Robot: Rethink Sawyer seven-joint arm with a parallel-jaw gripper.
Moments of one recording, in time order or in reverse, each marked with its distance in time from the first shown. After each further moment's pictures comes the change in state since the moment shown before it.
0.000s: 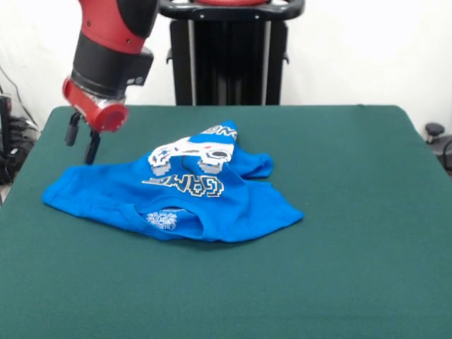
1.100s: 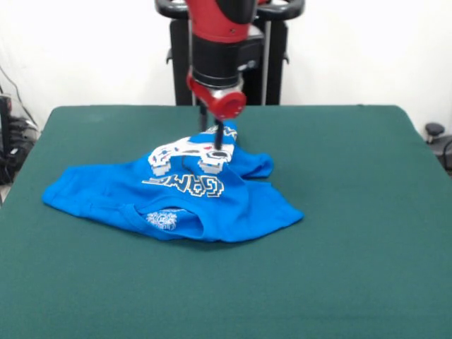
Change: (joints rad) arm 0.116 -0.085 0.134 0.271 0.384 0.106 0.000
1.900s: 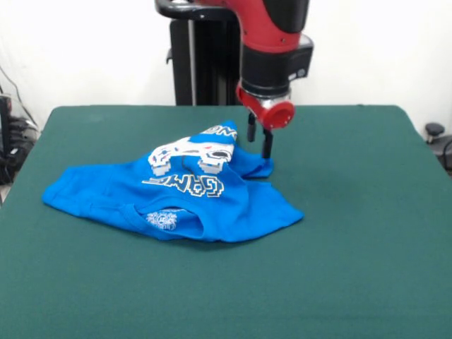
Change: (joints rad) arm 0.114 0.039 0.022 0.035 0.210 -0.067 0.000
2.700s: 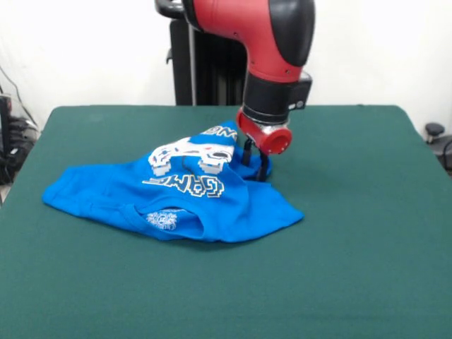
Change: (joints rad) arm 0.023 0.122 0.003 0.017 0.022 -0.264 0.000
